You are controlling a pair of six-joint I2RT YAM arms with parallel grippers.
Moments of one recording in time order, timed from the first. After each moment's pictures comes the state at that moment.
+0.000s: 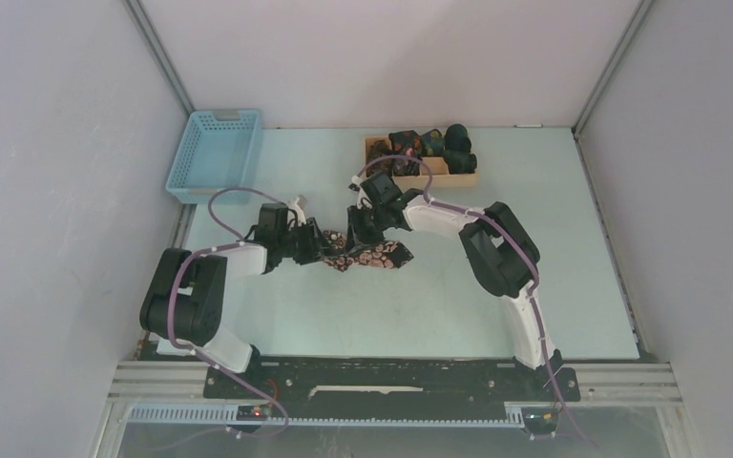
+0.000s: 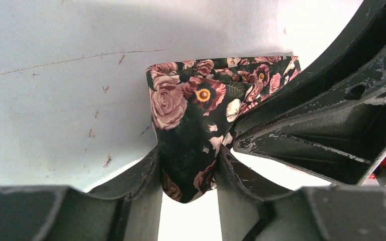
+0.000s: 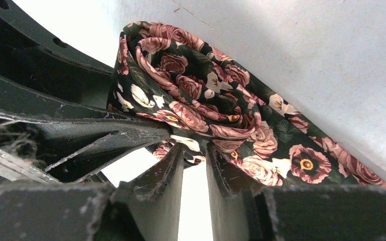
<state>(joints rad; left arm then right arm) -0.20 1.57 0.63 0.12 0.49 -0.53 0.71 2.18 1.57 -0.34 -0.47 0.57</state>
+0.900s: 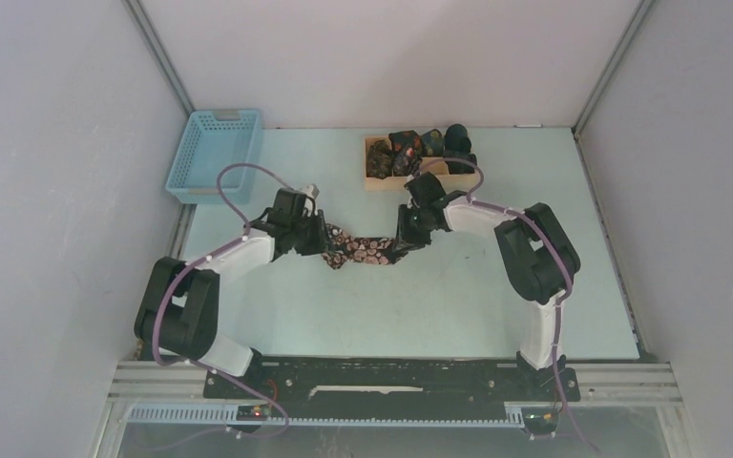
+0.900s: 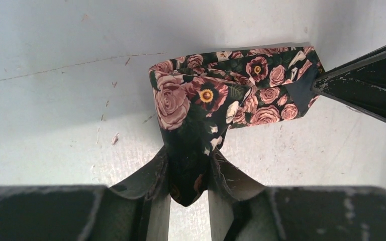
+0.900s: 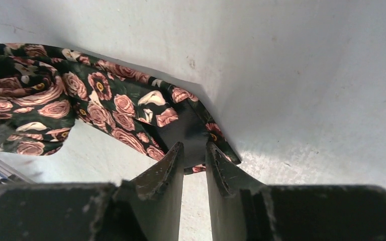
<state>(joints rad) -0.32 1.50 0.80 -0.20 0.23 -0.44 0.54 1.98 1.28 -0.36 -0.28 0.59</state>
